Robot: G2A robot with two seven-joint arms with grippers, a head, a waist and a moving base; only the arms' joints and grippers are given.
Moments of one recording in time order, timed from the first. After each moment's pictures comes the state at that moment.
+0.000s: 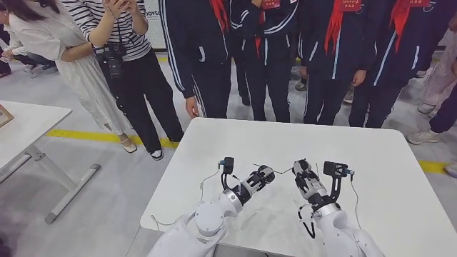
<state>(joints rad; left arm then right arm) 1.39 -1.24 -1.00 -1.55 -0.18 -0.10 -0.12 -1.47 -1.33 1.13 -1.69 -0.71 -0.01 0.09</state>
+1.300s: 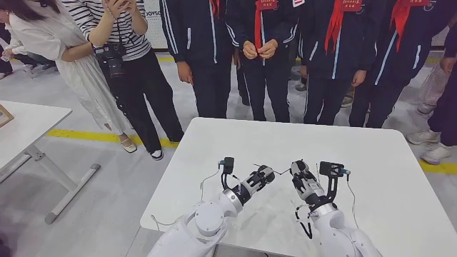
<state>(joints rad) 1.39 -1.24 -1.00 -1.55 -0.18 -0.10 -0.12 -1.47 -1.33 1.11 -1.68 -0.74 0.01 0.10</state>
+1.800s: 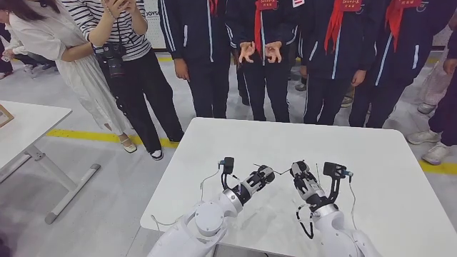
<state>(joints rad) 1.39 -1.24 -1.00 -1.55 -0.18 -0.10 -0.12 -1.47 -1.34 1.13 -1.66 -0.64 -0.01 0.10</state>
